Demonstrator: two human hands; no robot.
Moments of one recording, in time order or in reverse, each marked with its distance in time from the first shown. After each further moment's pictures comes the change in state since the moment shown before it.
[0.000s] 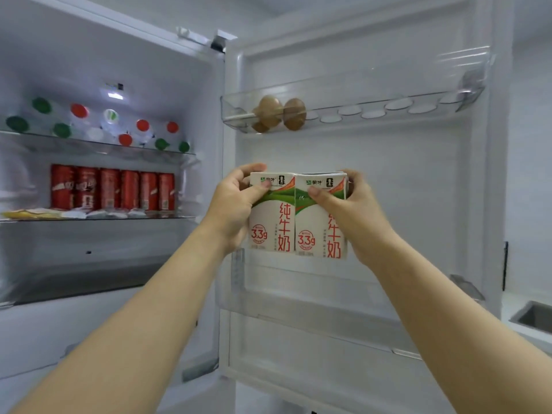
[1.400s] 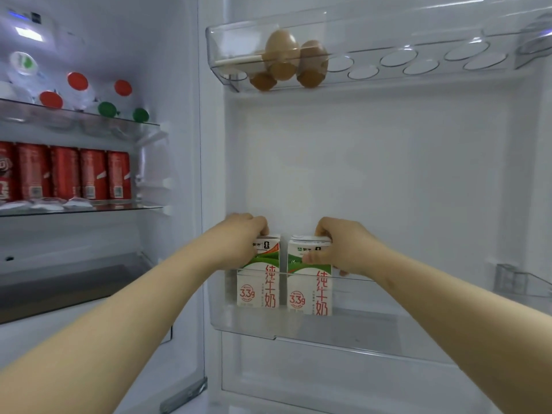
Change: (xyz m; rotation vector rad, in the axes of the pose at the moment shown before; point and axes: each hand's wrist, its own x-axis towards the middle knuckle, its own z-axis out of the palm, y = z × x) left_hand 0.065 -0.092 -0.066 1.527 -0.594 0.007; right_hand 0.040 0.084 0.037 -0.987 -0.283 0.331
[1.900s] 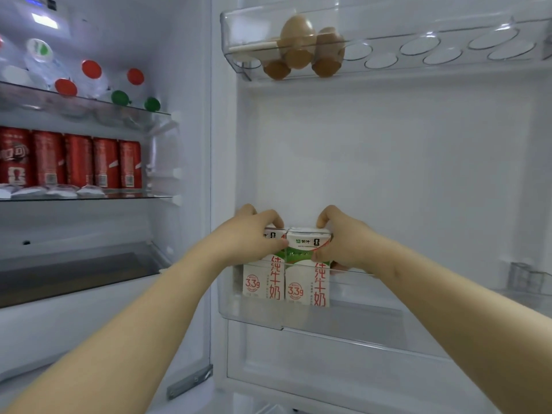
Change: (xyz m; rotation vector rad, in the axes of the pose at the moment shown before) left_hand -0.013 0.009 0.003 -0.298 0.016 -0.087; right_hand 0.005 -0.005 0.007 0.202 -0.052 0.022
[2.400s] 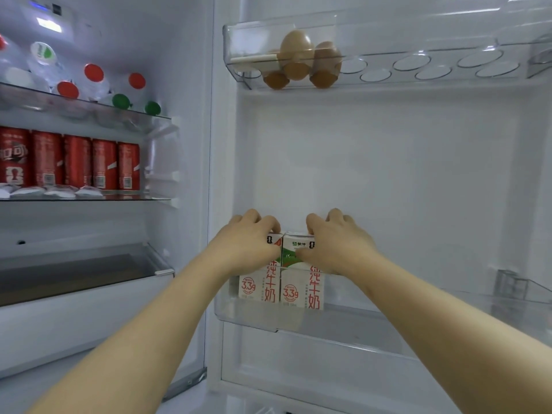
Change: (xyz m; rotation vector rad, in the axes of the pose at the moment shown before) left_hand -0.003 0.006 0.008 0.140 0.074 0.018; right_hand 0.002 -0.009 0.009 -0.635 0.174 -0.089
